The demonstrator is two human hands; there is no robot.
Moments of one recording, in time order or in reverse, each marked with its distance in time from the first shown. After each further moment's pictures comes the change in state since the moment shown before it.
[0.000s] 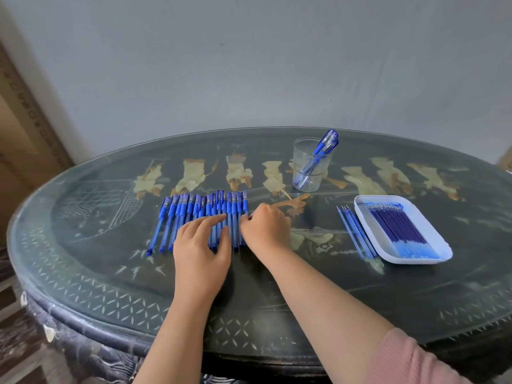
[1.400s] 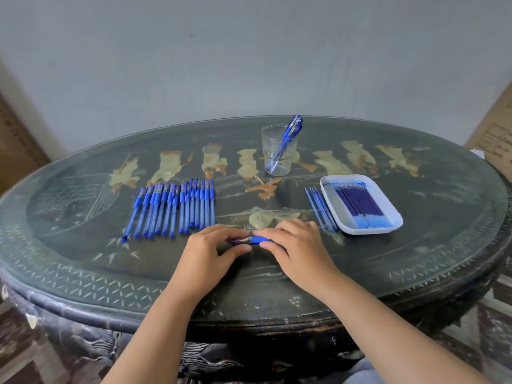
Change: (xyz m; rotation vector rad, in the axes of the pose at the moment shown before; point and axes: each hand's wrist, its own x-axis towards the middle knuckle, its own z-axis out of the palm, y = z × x) left_hand -0.029 0.035 0.003 -0.175 -0.417 0.221; right_hand -0.073 0.128 -0.062 0.017 0.187 -0.632
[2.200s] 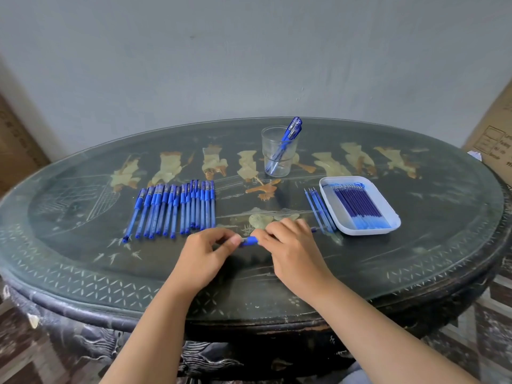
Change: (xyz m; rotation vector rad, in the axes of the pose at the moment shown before) left_hand 0.002 0.003 -0.014 -0.218 -0.124 -0.324; right_hand 0.000 -0.005 0.002 -0.154 0.113 -0.157
